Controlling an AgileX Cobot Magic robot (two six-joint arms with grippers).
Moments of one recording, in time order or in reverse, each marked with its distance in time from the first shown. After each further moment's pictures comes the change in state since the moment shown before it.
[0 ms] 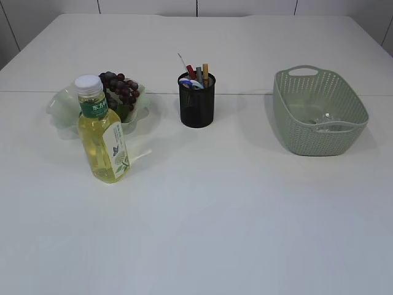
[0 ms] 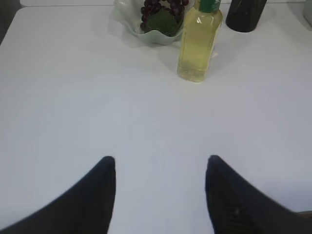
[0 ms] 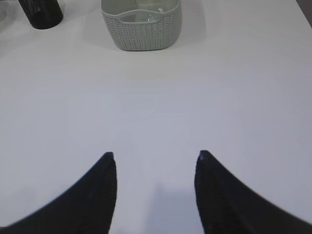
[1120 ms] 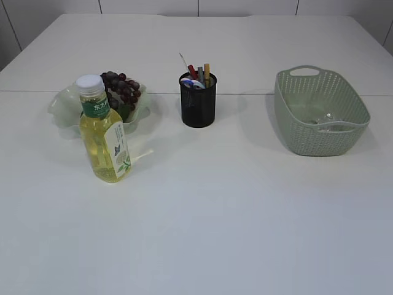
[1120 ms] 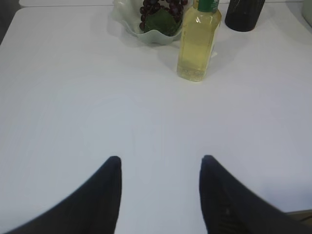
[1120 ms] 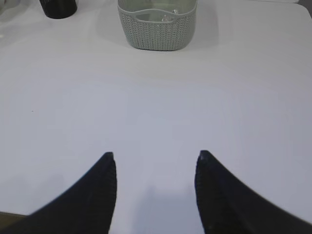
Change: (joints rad) left arm -0.012 0.000 0.000 0.000 0.000 0.000; right arm -0.032 0.000 0.000 0.062 -0.002 -0.132
